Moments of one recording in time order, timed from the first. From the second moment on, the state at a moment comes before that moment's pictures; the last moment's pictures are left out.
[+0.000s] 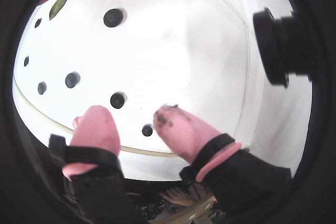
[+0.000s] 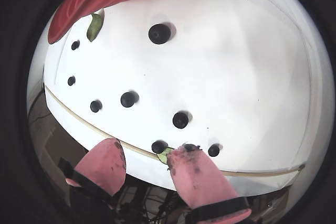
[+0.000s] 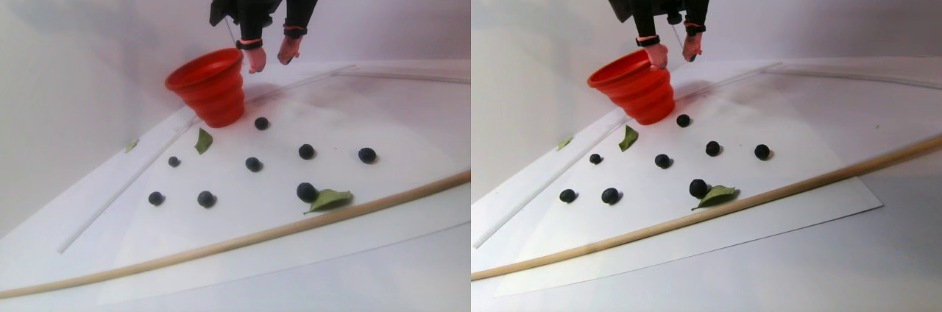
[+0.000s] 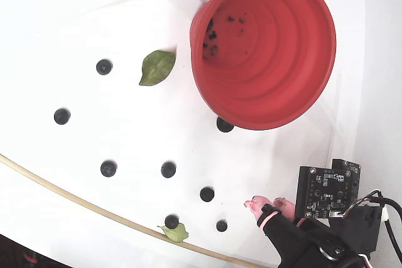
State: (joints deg) arm 13.8 129.3 141.9 19.7 -120.0
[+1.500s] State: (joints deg) arm 19.1 111.4 146.2 4.2 -121.9
